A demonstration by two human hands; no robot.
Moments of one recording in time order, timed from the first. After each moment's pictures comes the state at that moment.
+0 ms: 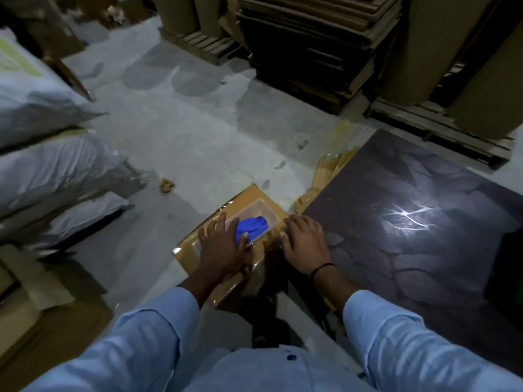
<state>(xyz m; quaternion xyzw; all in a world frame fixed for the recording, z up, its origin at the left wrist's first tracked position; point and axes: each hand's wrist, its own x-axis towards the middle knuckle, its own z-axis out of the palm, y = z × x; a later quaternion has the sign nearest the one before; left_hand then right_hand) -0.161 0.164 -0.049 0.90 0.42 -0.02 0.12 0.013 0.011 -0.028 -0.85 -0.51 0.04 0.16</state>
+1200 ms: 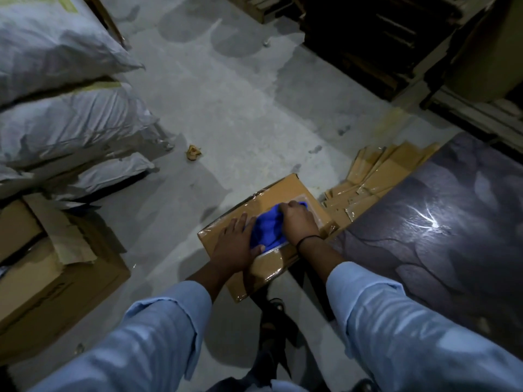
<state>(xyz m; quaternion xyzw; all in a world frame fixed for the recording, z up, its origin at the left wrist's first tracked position) -0.202 0.227 -0.108 0.88 0.41 -0.12 0.23 -0.009 0.173 -0.084 -0.81 -0.54 0.21 0.06</state>
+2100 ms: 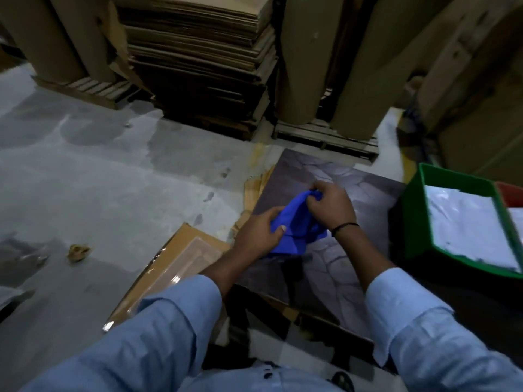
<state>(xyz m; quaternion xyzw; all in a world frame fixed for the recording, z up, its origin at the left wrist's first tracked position) 0.023 0.077 0.048 0.91 0.12 0.08 0.40 0.151 -0.076 0.100 -0.94 -0.20 -0.01 0.27</state>
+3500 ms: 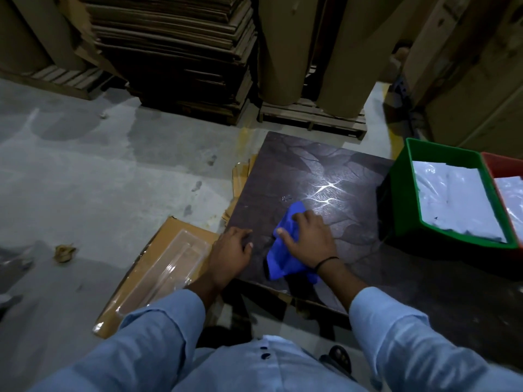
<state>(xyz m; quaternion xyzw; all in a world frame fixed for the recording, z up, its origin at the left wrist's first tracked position) -0.014 0.088 -0.047 0.94 0.16 0.04 0.30 0.094 -0.112 -0.009 -0.96 -0.23 0.00 0.13</state>
